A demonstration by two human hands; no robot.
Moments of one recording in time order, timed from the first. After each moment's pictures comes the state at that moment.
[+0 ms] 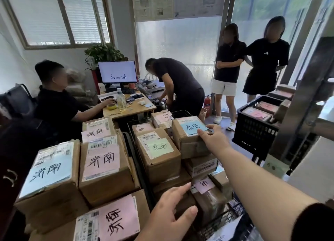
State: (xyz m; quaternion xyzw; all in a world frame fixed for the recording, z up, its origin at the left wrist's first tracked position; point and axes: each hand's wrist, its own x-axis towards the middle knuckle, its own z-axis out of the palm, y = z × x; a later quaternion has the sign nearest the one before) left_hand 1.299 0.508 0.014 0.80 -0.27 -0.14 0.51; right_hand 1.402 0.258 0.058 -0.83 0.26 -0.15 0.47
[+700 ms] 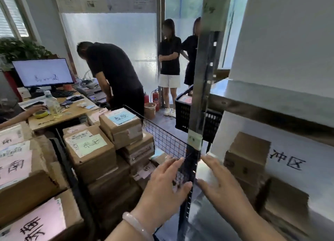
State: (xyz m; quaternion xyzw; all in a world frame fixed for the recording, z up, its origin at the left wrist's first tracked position) left_hand 1.245 0.381 0.014 0.80 -0.46 -0.08 0.38; right_hand 1.111 0.232 0.007 -0.90 0.23 -0.23 0.30
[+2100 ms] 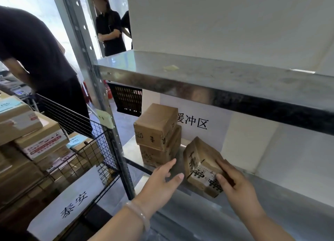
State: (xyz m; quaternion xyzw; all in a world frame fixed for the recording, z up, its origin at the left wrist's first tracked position) left_hand 1.053 0.228 -0.042 0.72 -0.43 -0.37 0.40; right_hand 0.847 0.106 -0.071 -0.78 0.40 -0.34 0.33
